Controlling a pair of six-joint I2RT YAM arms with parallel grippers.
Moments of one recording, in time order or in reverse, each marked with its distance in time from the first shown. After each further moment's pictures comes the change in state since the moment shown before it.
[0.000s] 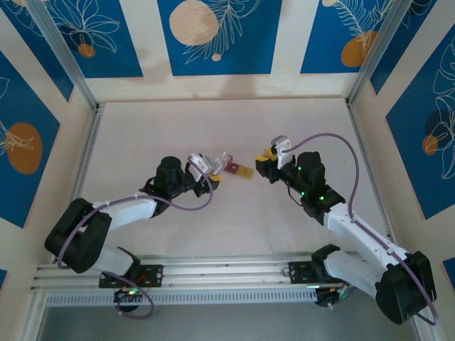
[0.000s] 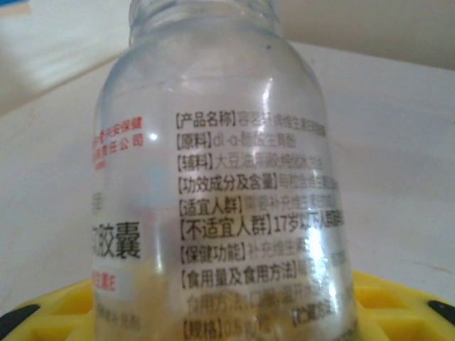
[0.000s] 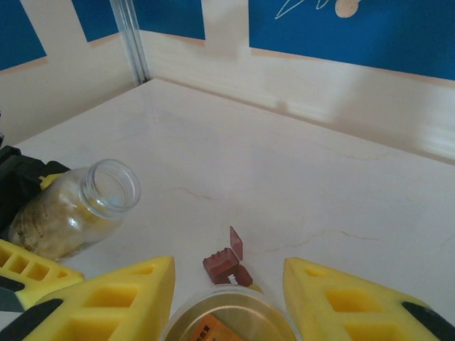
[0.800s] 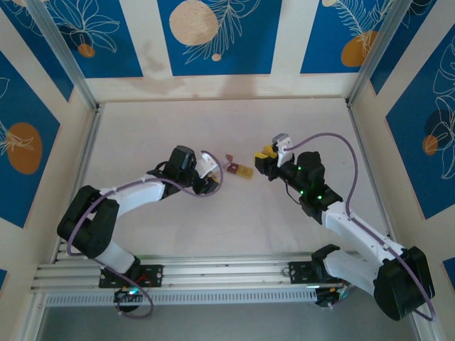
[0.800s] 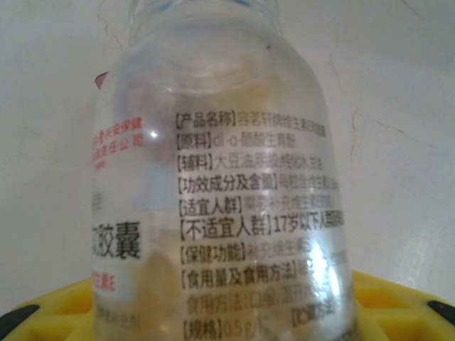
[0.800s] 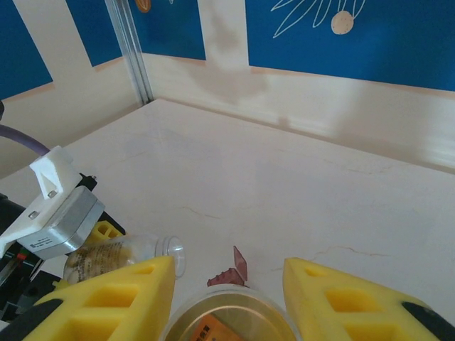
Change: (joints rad) left arm 0.002 0.122 0.251 -0.530 -0.100 0.109; right arm -0.008 0.032 -0.014 0.095 -0.016 0.042
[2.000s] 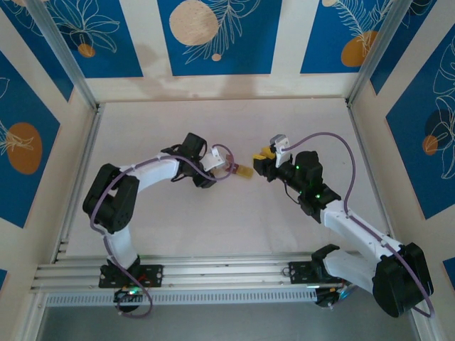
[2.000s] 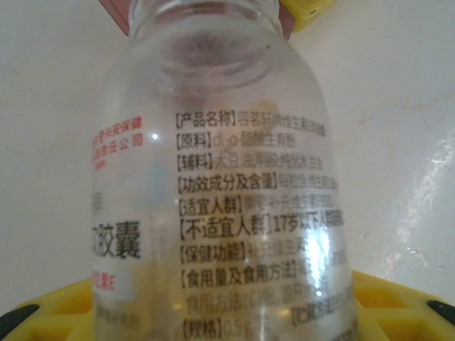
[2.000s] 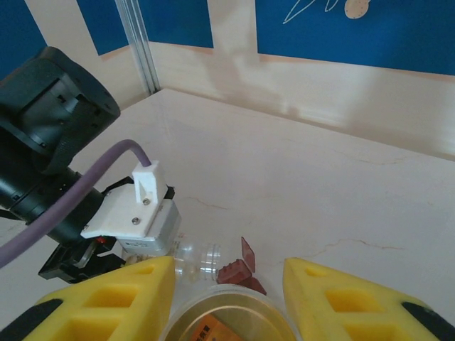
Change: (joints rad) left arm 0.026 0.277 0.346 -0.391 -0.114 0.213; right arm 0.000 0.024 0.000 -0.002 -0.026 0.000
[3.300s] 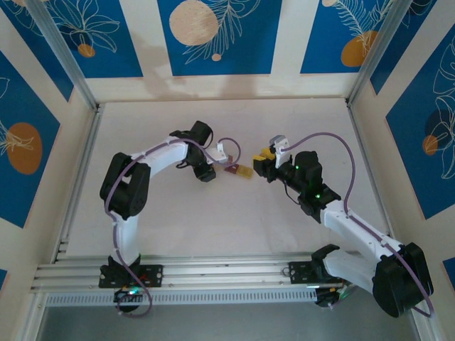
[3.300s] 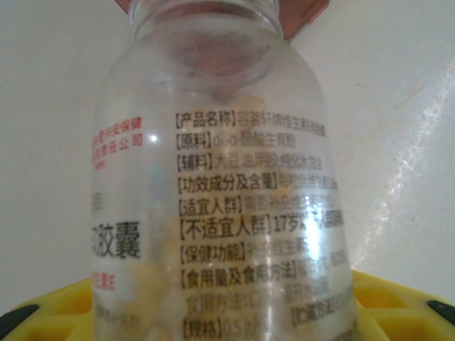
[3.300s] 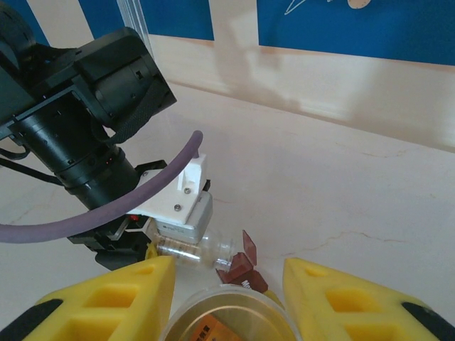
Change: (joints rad) left arm 0.017 0.178 0.311 -0.320 -0.032 0.128; right arm 0.000 0.000 0.000 -0.019 -0.004 0.000
